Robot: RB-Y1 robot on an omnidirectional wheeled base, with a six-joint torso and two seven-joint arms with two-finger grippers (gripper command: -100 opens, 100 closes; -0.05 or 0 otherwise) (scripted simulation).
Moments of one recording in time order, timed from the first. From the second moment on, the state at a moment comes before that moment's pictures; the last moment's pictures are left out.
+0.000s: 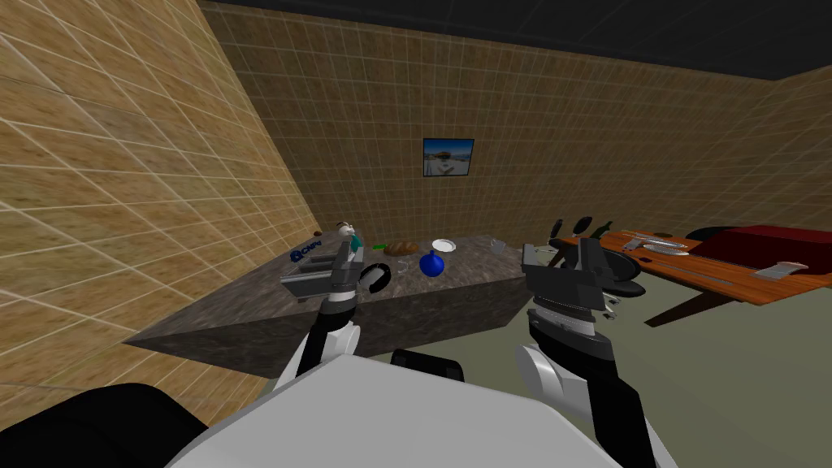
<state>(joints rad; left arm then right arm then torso) 0.52 0.05 -0.01 -2.29 -0.01 -0.55 -0.04 0.46 -0.01 -0.05 -2.37 -0.05 -0.52 -0.16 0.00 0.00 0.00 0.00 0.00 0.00</state>
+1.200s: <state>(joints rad) 0.32 0.11 -0.01 -2.14 0.00 -0.28 0.01 0.46 -0.01 -0.05 -2.37 -0.05 -0.52 -0.16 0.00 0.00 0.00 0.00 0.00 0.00</state>
